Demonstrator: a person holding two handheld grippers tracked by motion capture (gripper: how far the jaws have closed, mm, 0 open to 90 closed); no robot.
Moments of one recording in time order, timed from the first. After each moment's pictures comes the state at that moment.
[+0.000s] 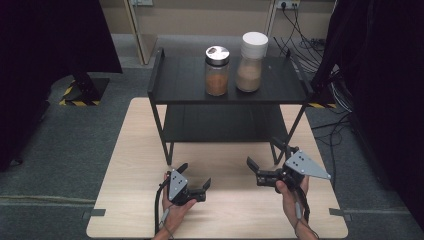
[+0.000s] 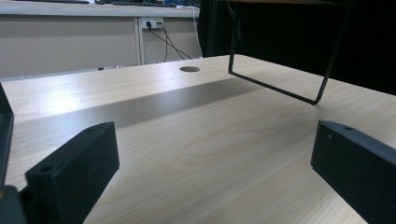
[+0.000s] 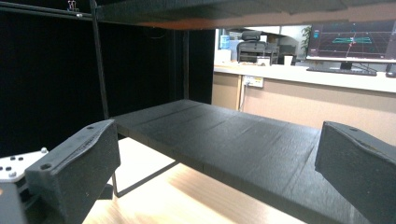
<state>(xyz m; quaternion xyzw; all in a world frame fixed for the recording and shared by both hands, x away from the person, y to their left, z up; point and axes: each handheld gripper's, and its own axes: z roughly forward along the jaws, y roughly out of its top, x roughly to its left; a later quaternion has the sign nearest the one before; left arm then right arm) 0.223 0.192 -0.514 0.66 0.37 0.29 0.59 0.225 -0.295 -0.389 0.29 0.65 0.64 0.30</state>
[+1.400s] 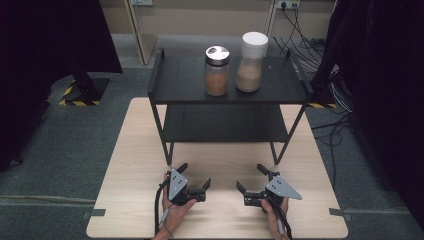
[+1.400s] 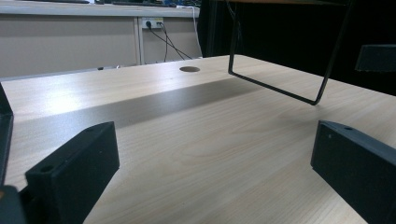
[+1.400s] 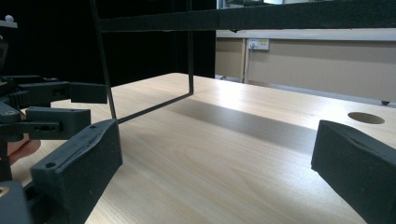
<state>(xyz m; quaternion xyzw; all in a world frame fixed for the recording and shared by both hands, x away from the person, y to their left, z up) 0.223 0.192 -0.514 0.66 0.37 0.29 0.59 0.226 -0.284 -0.505 0.31 0.67 0.62 0.27</state>
